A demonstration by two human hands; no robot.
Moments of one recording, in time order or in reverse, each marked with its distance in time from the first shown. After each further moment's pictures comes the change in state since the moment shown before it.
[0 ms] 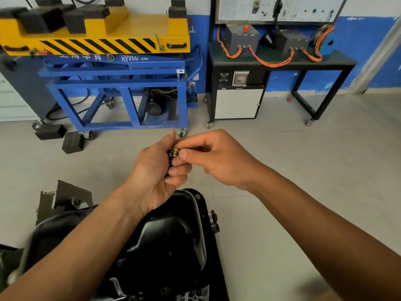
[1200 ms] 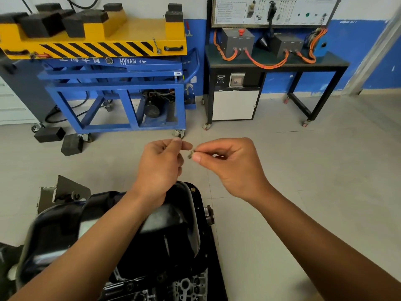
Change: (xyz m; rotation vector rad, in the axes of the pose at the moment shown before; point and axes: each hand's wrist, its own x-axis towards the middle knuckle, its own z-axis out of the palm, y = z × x) left_hand -0.011 -0.030 0.009 0.514 0.253 0.382; right_hand -0.043 0.031 0.003 0.056 0.364 -0.292
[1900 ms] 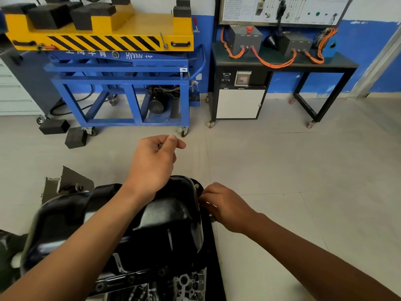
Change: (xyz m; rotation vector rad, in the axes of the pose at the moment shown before) left_hand 0.013 -0.021 -0.025 0.182 0.085 0.148; right_hand -0.059 0.109 0.001 -0.728 -0.542 -0.065
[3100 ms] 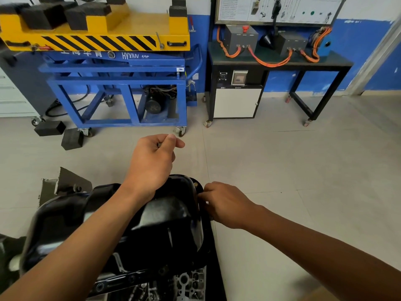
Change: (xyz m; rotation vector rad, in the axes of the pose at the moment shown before) left_hand 0.001 -0.001 -0.001 0.002 -0.012 0.006; right_hand 0.008 -0.014 -0.016 -0.221 -0.158 0.027
